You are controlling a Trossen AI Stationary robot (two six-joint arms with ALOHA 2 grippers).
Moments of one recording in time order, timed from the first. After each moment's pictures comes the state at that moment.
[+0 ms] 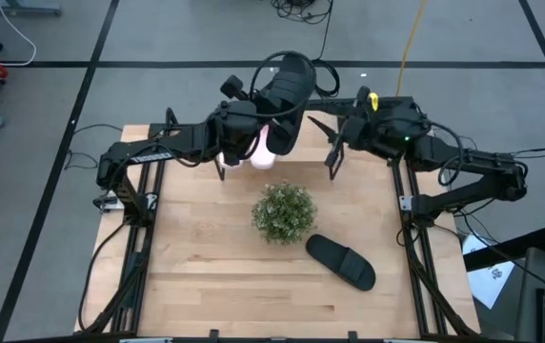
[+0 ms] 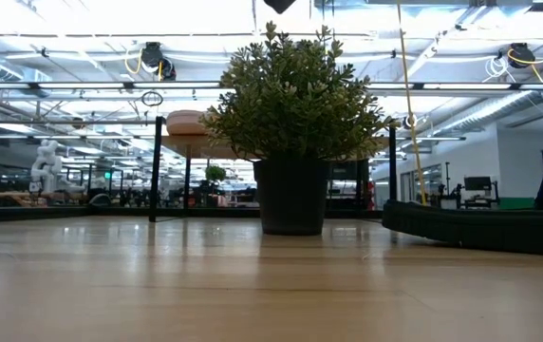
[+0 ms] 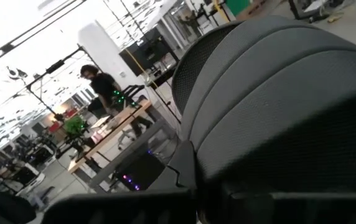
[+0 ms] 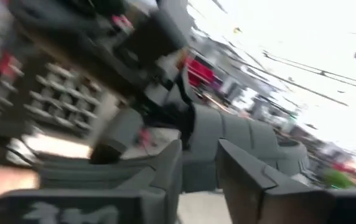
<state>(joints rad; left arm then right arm) 0.10 1.74 1.91 -0.24 -1.03 0.50 -0.13 1.17 1.27 0.02 0.29 -0.57</state>
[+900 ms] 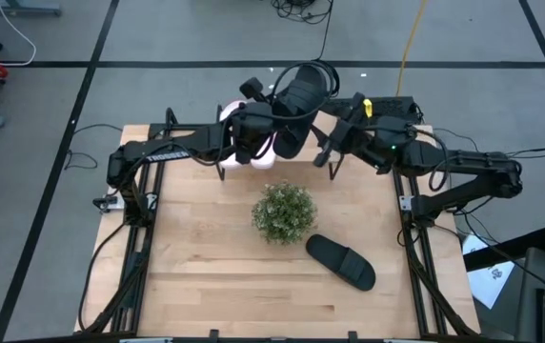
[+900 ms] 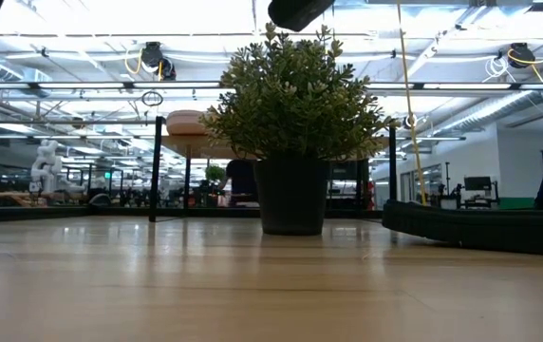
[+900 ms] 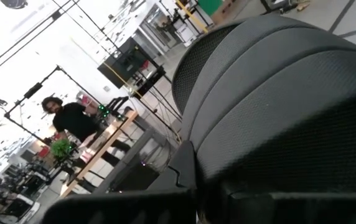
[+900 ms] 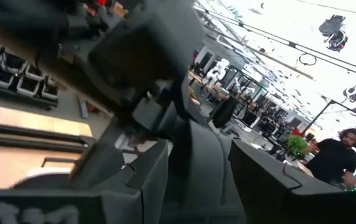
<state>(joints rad) 0.13 1.81 1.91 -0.20 -0.91 0.59 -0.08 1.23 1.27 0.02 0.53 -0.59</state>
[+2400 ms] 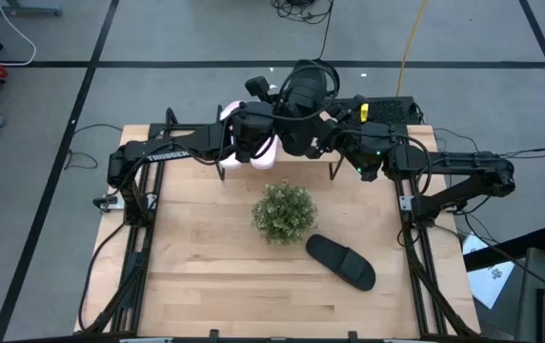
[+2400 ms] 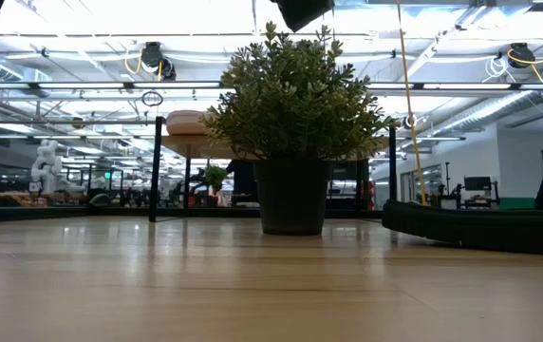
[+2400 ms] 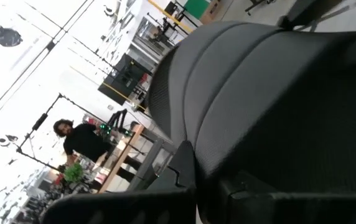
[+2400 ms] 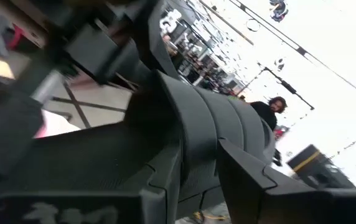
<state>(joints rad) 0.13 1.81 1.91 -0.21 -0.85 0.77 -0.07 1.30 1.28 0.06 0.90 -0.76</state>
